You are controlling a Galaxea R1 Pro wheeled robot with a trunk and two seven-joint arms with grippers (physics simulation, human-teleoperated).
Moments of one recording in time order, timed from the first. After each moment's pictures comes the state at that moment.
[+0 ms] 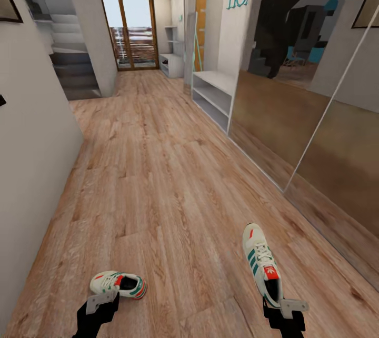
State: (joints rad) left arm -0.35 0.05 0.24 -0.33 -0.02 -0.42 -0.05; right arm -0.44 -0.08 -0.01 -0.06 0.06 -0.62 -0.17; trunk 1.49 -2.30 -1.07
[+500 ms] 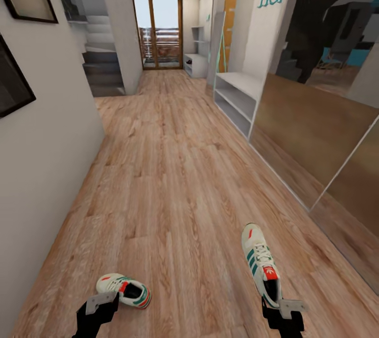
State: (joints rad) left arm -0.35 0.05 0.24 -0.33 -0.02 -0.42 -0.05; right arm -0.44 -0.08 -0.01 -0.06 0.06 -0.62 -0.17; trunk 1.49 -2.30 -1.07
